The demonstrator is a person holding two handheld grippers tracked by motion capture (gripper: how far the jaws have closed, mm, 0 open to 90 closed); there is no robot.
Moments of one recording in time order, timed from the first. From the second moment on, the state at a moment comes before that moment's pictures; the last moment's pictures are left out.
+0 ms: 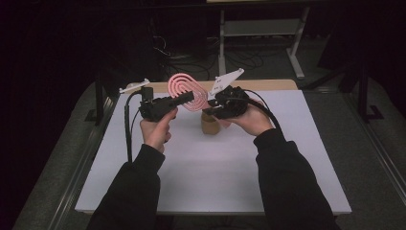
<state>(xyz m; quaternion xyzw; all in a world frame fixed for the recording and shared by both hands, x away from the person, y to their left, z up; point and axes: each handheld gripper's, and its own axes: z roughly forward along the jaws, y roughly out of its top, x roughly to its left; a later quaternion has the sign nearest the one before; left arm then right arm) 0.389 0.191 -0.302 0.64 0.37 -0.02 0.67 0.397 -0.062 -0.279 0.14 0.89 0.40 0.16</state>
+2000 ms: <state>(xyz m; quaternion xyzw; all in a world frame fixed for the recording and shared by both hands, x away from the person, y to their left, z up) 0.397 0.196 -0.261 0.71 0.30 0.11 0.63 0.358 -0.182 -0.366 0.29 0.83 0.46 0.11</state>
